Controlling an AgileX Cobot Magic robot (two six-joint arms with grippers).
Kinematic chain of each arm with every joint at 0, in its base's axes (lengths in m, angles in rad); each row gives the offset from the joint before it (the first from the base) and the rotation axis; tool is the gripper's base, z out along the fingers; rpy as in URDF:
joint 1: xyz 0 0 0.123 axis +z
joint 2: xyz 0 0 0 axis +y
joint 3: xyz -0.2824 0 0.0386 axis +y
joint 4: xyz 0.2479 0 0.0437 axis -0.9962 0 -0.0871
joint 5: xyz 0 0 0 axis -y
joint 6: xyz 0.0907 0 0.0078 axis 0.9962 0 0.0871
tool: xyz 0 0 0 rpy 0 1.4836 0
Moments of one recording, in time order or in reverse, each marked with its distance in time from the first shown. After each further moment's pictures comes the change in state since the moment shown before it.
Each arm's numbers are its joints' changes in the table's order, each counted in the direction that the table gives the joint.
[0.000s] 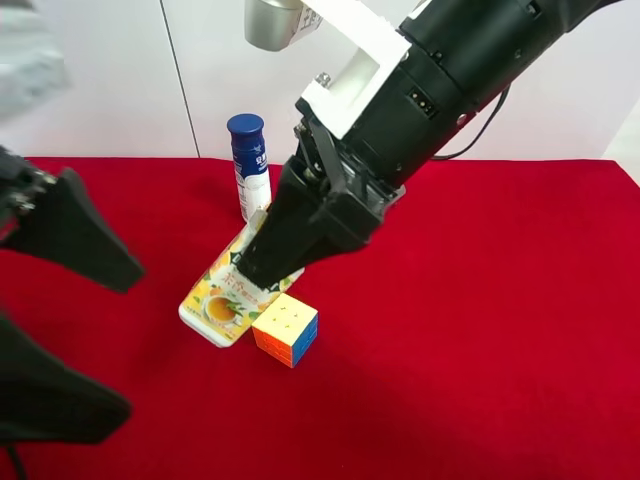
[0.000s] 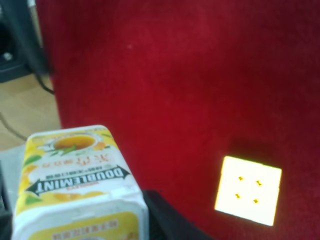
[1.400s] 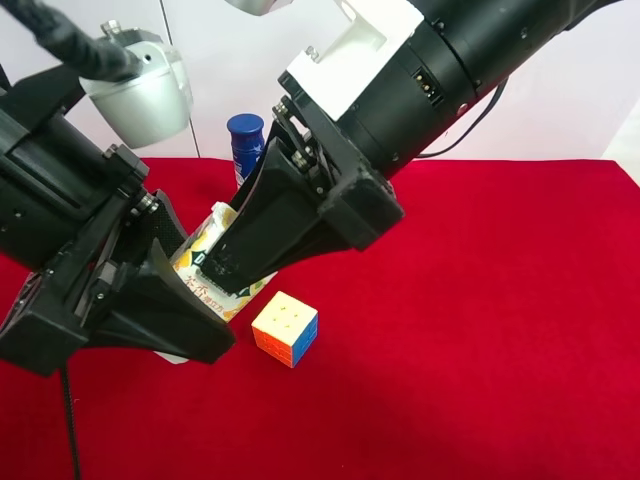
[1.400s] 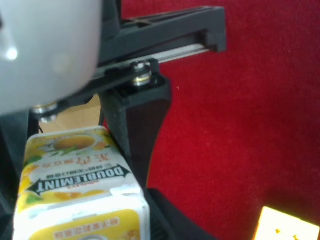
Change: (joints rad) left arm -0.004 0.136 -0.001 0.128 0.140 0.108; right arm 0.001 -0.003 0.000 -0.148 -0.024 -0.156
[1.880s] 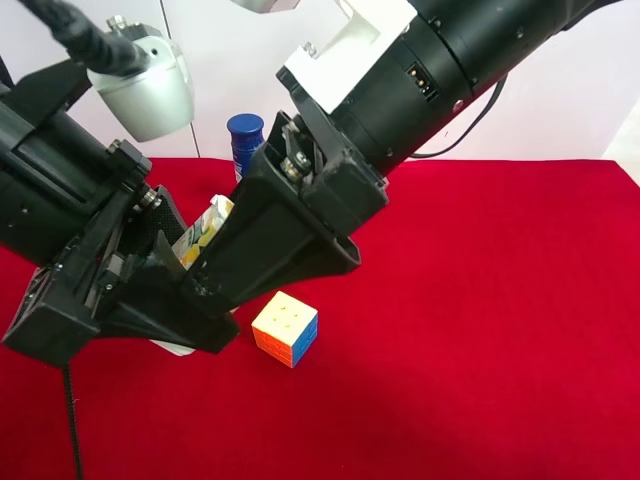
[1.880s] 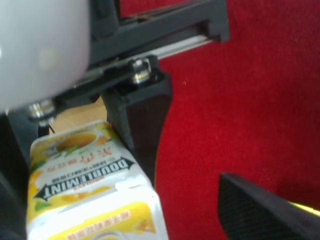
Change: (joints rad) left arm -0.001 0.000 0.000 -0.004 0.019 -0.007; right arm 0.000 0.000 0.000 0.000 0.014 0.053
